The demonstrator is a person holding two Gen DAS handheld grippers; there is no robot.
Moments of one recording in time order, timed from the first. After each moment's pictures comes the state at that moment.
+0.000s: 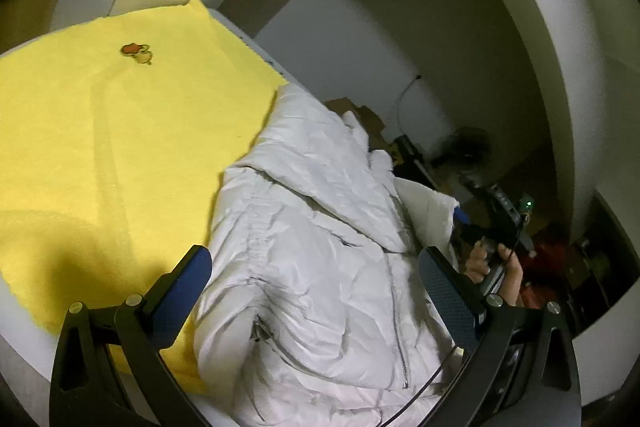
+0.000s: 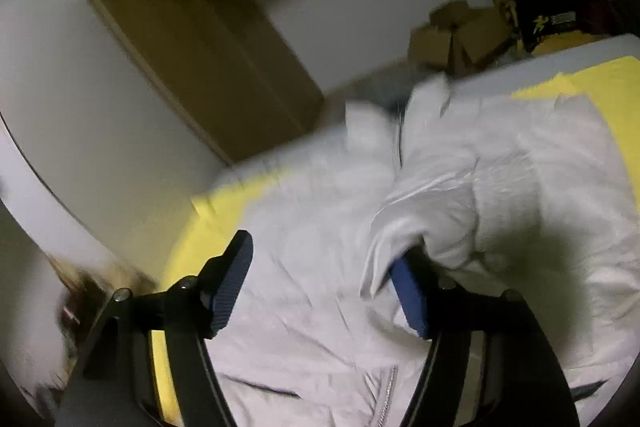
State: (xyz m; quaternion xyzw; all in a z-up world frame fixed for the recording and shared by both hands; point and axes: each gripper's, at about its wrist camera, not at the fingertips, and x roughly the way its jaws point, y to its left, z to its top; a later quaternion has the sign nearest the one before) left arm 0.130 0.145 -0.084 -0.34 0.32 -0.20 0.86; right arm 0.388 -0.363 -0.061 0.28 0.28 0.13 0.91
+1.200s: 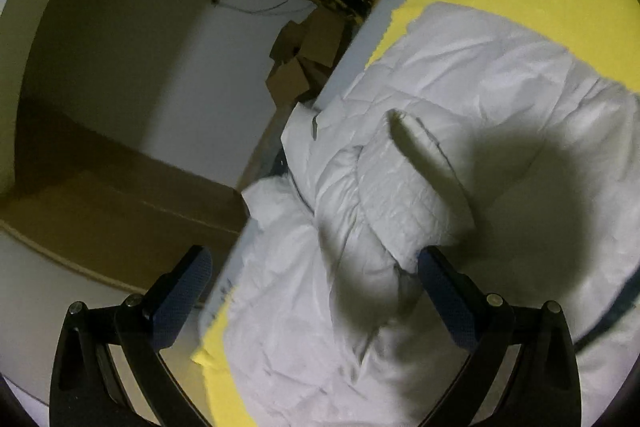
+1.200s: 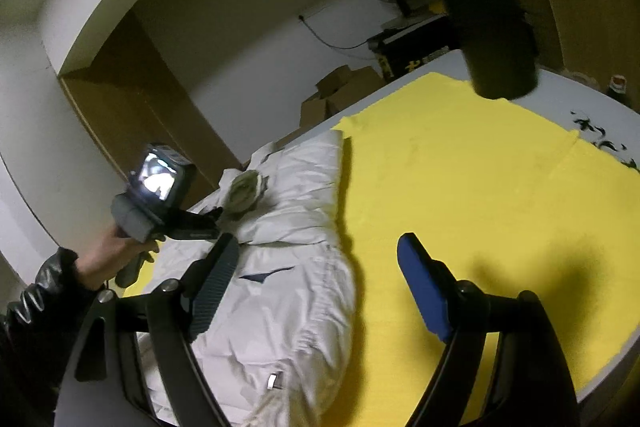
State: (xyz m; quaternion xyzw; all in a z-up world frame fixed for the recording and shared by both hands) left arm 0.306 -0.370 -0.079 0.53 0.23 -0.13 0.80; right arm 0.095 -0.558 -0.098 0.30 0.21 -0.04 0.93
